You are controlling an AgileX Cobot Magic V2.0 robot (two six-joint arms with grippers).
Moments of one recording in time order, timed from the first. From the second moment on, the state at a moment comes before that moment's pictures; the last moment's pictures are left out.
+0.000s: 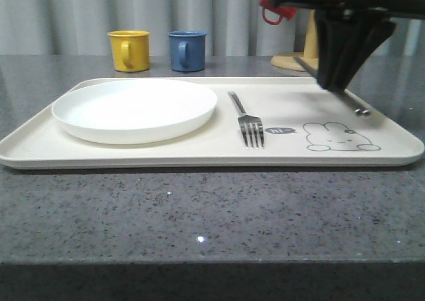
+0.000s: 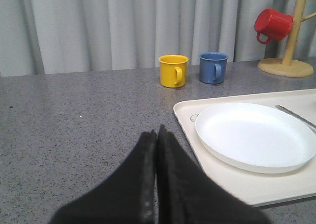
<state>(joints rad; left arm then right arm) -0.12 -0.01 -0.37 -0.11 0.50 0.15 0.37 1.74 -1.52 0.09 1.18 0.35</state>
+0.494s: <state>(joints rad) -0.12 -0.01 -0.37 -0.11 0.50 0.15 0.39 1.83 -1.52 0.11 1.07 0.41</state>
